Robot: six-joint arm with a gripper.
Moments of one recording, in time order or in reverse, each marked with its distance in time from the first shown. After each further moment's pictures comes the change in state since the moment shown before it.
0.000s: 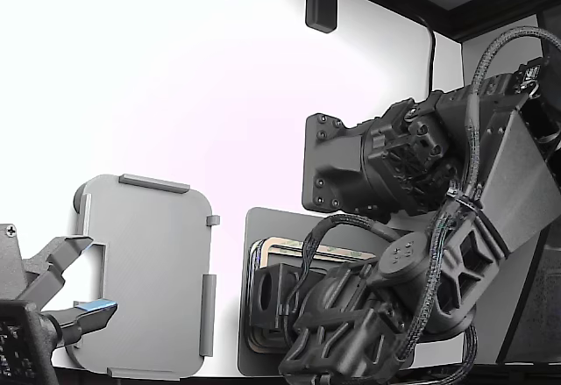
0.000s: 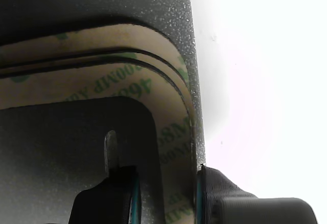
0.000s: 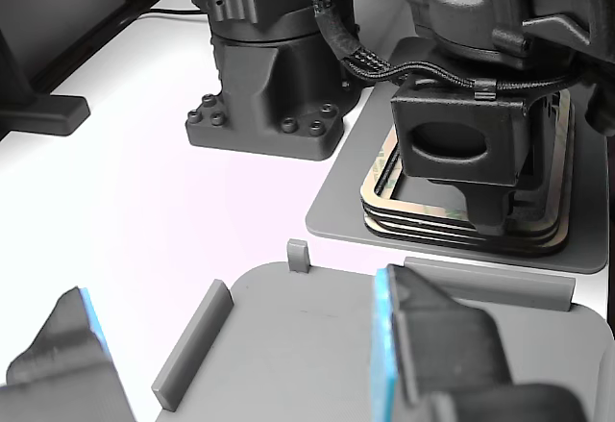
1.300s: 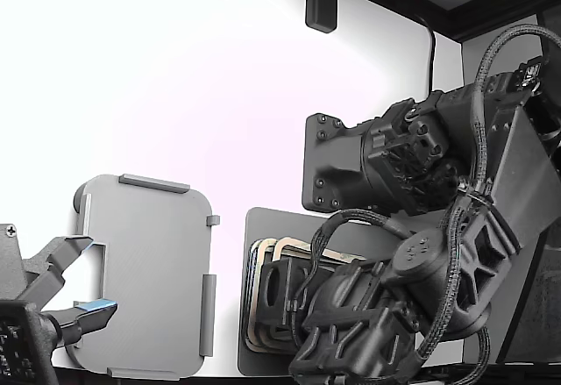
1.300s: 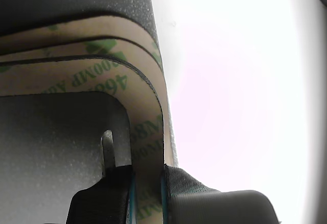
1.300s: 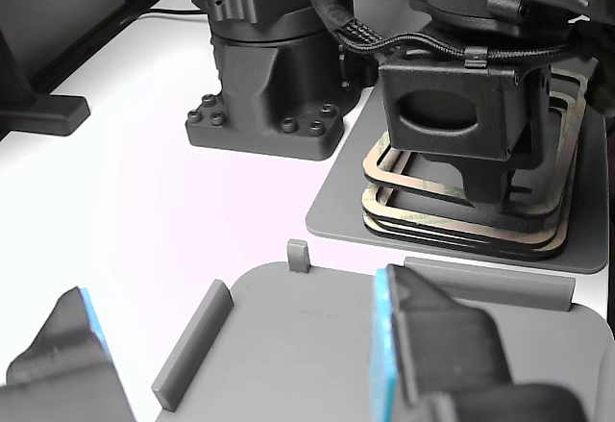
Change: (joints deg) arm -0.4 1.6 -3.8 4.6 1.9 1.8
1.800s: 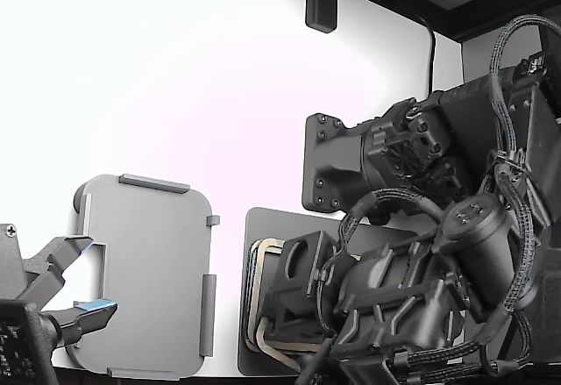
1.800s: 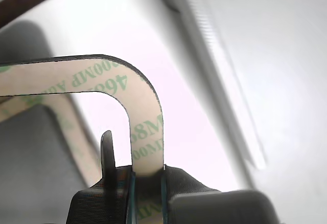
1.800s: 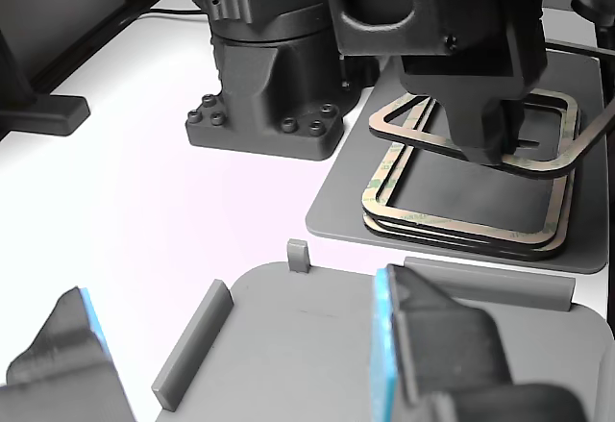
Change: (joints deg) arm -3.4 6.3 -7.1 4.1 3.8 13.3
